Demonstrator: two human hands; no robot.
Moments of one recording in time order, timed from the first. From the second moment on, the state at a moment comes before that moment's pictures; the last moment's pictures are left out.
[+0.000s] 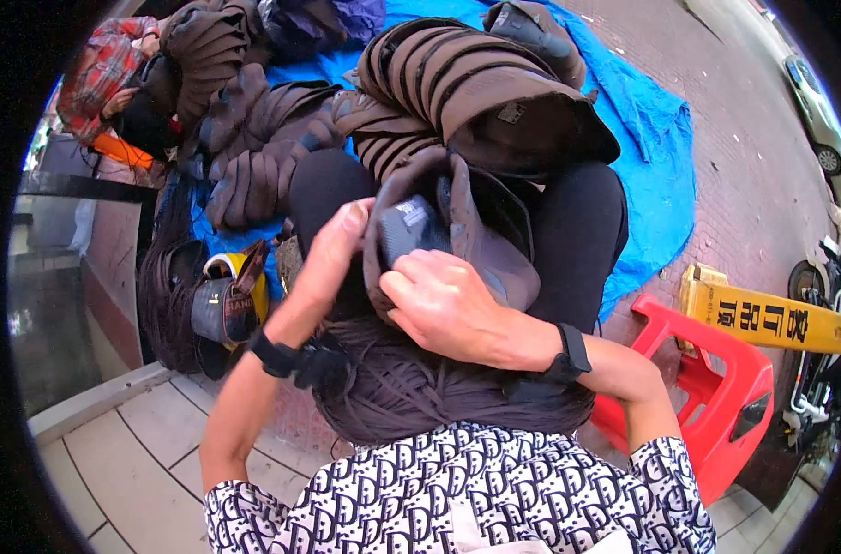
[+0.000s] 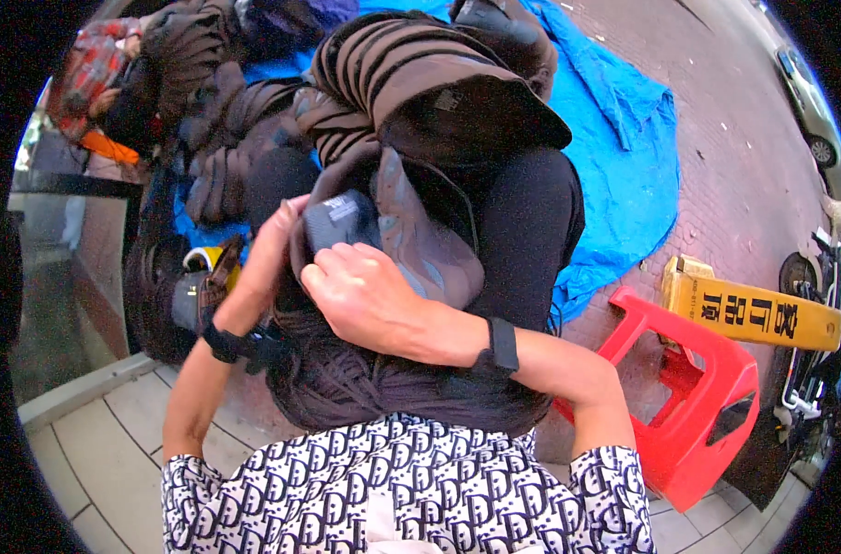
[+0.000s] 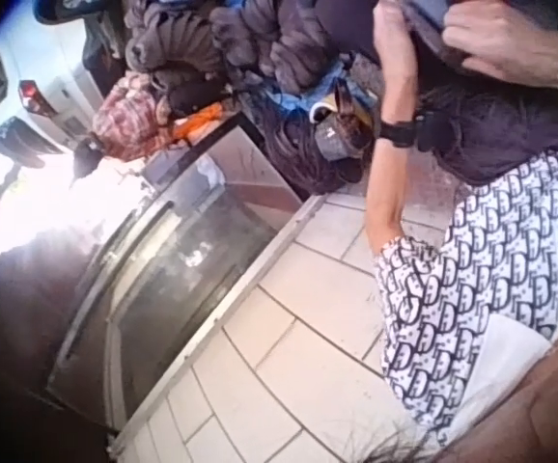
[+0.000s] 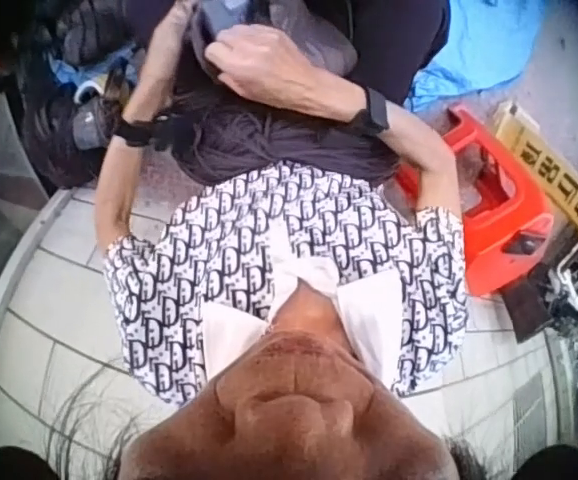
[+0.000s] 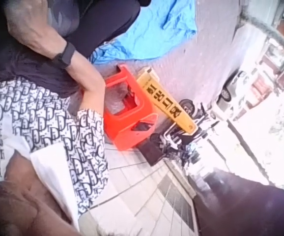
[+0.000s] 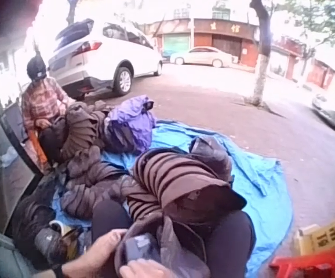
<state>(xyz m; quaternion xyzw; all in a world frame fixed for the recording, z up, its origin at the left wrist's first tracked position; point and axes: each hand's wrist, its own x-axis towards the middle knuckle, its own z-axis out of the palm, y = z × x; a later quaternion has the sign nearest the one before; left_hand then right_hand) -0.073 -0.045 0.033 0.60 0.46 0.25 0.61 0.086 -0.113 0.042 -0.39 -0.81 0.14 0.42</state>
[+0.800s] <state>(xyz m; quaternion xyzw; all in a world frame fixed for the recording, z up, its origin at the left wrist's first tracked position) -0.050 -0.076 0.034 0.56 0.56 0.31 0.53 0.168 -0.057 -0.022 -0.55 -0.37 0.70 0.26</state>
